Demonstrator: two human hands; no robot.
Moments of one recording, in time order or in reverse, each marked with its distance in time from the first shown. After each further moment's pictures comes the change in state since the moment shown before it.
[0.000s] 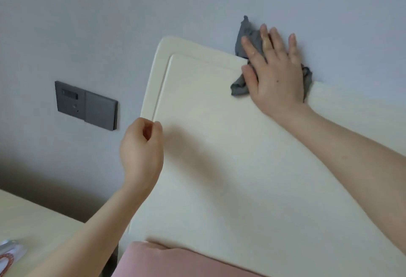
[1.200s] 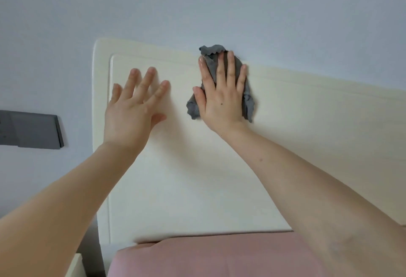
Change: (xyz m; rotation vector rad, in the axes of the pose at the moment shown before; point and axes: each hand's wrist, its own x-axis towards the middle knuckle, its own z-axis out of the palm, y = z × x) left_hand 0.058 0.012 0.040 0.678 -0.334 1.027; right_hand -0.061 -0.038 0.011 -0.006 -0.044 0.298
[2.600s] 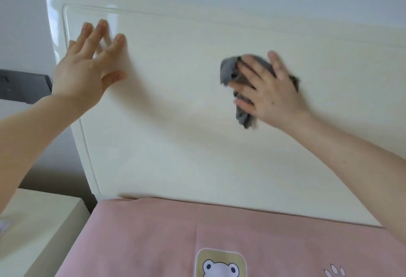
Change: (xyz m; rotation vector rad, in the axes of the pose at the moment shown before) left_hand -0.005 0.013 -0.008 0.126 -0.073 -0.129; right_hand -0.093 0.183 0.009 0.033 0.040 -0.608
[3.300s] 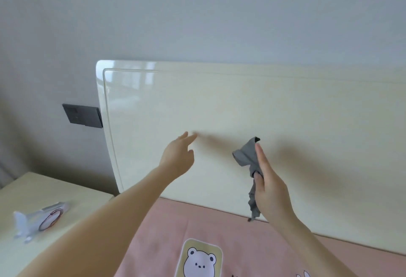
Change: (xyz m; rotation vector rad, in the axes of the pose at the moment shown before) left_hand -0.062 0.237 -0.006 -0.288 -0.472 -0.409; right_hand -0.136 -0.067 -0.112 1.345 -0.203 1.049
